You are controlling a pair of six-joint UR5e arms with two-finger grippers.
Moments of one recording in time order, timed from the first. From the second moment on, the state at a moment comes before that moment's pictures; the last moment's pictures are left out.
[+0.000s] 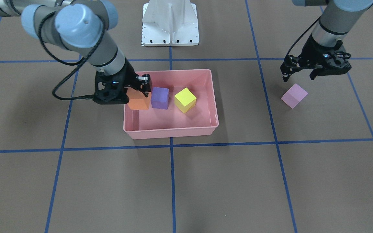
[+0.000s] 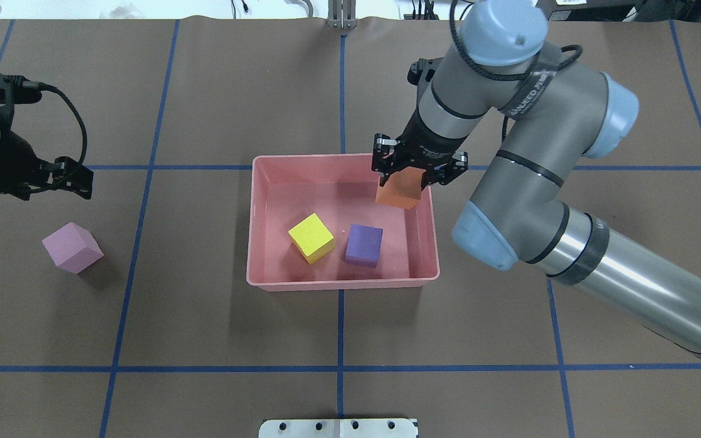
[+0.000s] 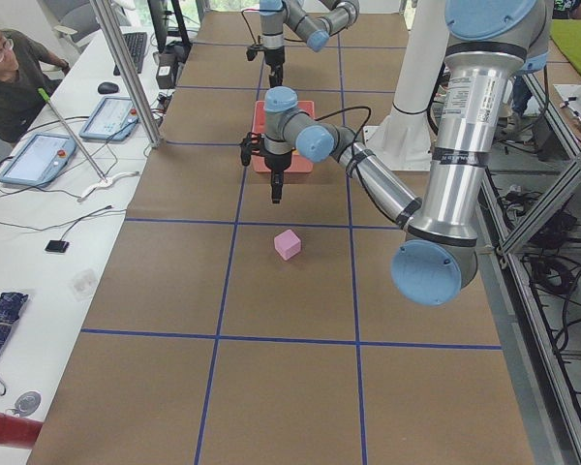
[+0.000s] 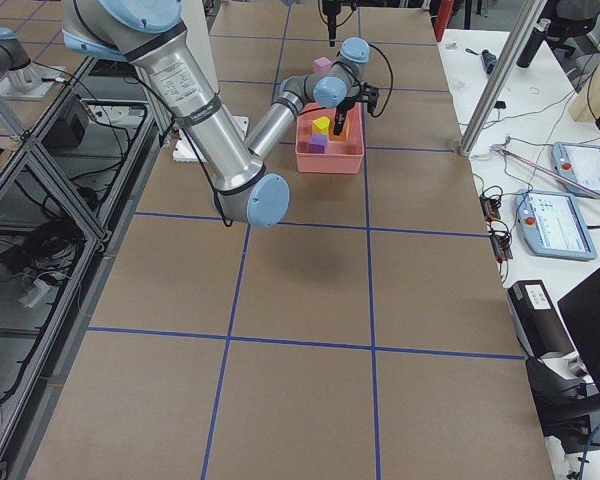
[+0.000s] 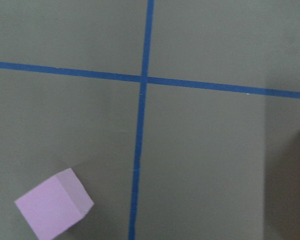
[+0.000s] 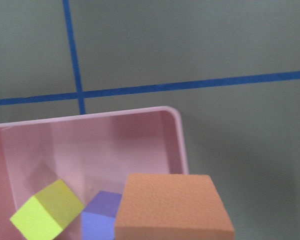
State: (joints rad) left arm -0.94 -1.69 -2.11 -1.48 -2.09 -0.84; right arm 0.71 -0.86 1.69 -1.59 2.18 1.24
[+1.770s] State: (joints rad) left arm -0.86 -1.64 -1.77 -1.84 -2.14 -1.37; right arm 0.79 -1.04 1.77 -1.41 2.15 1.32
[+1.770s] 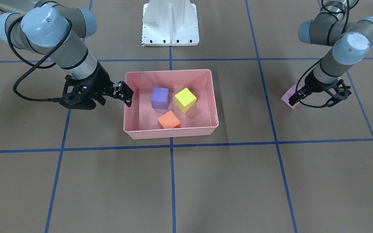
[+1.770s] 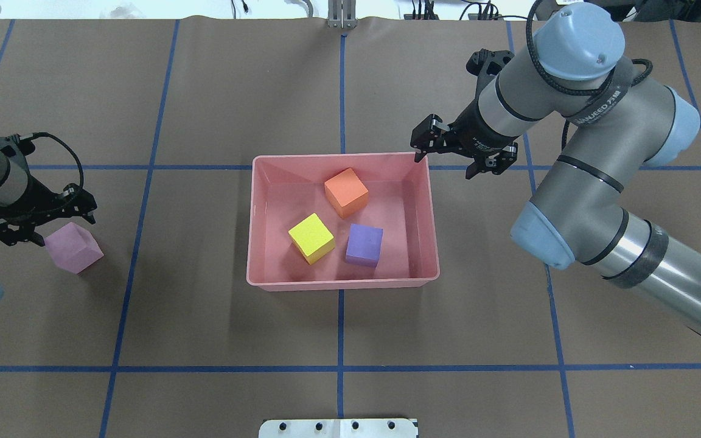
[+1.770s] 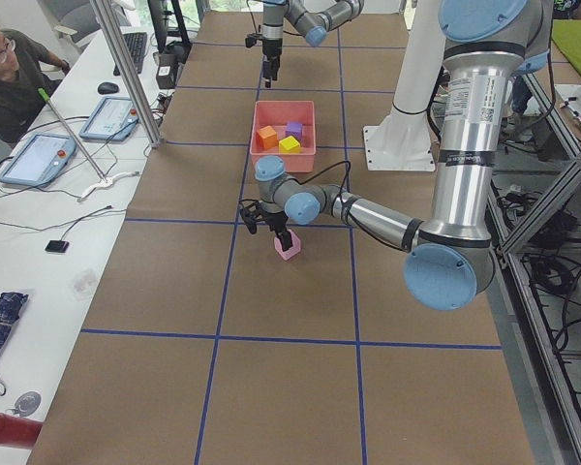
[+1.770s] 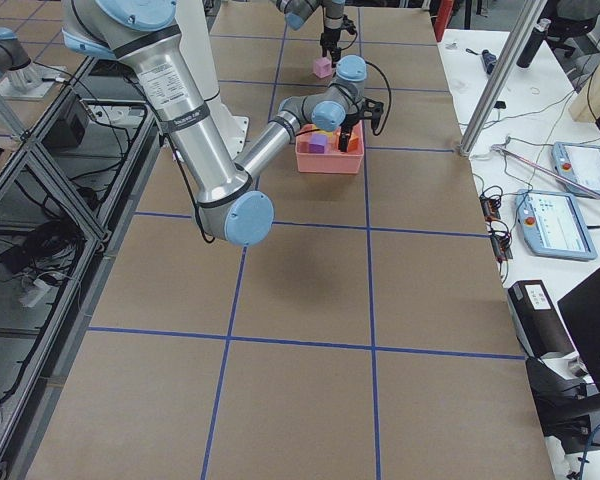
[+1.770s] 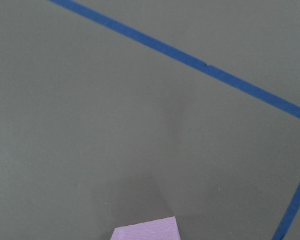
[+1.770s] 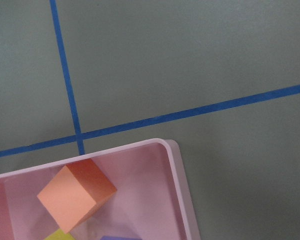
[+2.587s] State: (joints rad) left arm -0.84 -1.63 -1.79 -1.81 -2.15 -1.37; right arm 0.80 -1.05 1.78 -1.41 2.15 1.32
